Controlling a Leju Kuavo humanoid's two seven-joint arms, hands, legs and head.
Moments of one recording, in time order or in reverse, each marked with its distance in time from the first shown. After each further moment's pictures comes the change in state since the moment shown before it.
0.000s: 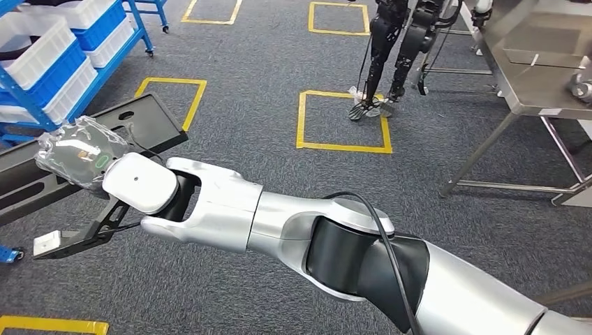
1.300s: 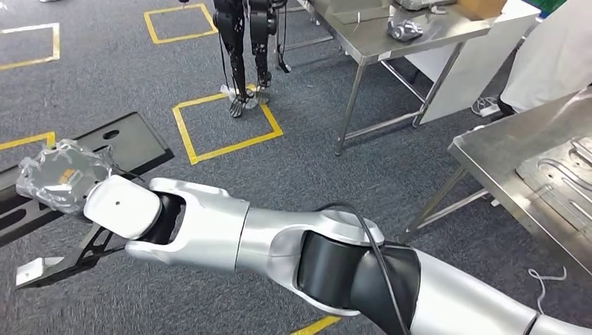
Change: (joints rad) left arm 0.029 0.068 -0.050 0.081 0.000 -0.003 -0.012; right arm 0.028 0.058 0.027 0.022 0.018 0.009 0.021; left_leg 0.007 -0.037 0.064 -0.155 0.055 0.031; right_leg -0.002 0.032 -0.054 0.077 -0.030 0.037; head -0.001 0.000
